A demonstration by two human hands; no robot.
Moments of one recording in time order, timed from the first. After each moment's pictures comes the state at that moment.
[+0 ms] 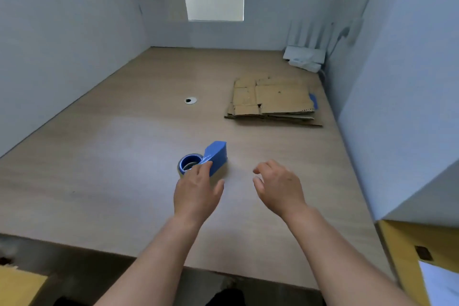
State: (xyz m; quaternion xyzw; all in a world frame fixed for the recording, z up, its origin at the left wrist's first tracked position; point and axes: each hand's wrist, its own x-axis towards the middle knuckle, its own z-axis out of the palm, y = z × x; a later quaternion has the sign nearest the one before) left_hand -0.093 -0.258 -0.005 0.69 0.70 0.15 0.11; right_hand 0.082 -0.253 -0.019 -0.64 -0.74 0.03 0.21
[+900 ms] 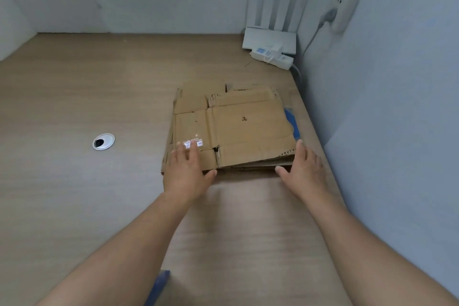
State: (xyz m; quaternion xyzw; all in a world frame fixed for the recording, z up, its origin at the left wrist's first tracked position) left_hand 0.031 0.092 -0.075 0.74 0.66 0.01 0.16; right_hand 0.263 0.031 -0.073 -0.86 -0.48 0.15 0.07
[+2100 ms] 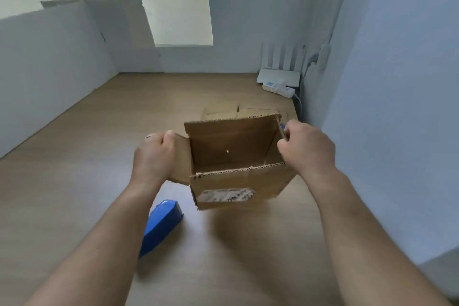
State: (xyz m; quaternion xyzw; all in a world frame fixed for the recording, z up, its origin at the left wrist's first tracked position) left_hand -0.010 -0.075 0.094 0.56 0.70 0.40 0.19; right_hand 0.240 -0.101 0.107 -0.77 -0.60 0.01 0.21
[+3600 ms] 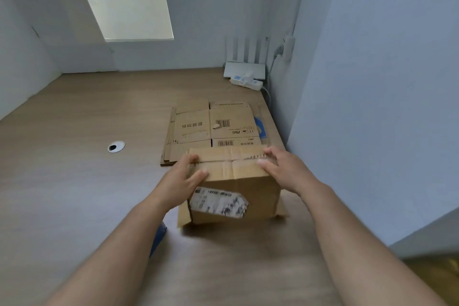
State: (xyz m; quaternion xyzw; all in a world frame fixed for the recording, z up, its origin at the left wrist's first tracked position) left_hand 0.011 -0.044 0.016 0.71 0.55 0.18 0.40; right_hand 0.259 -0.101 0.030 -0.75 -0.57 0.26 0.19
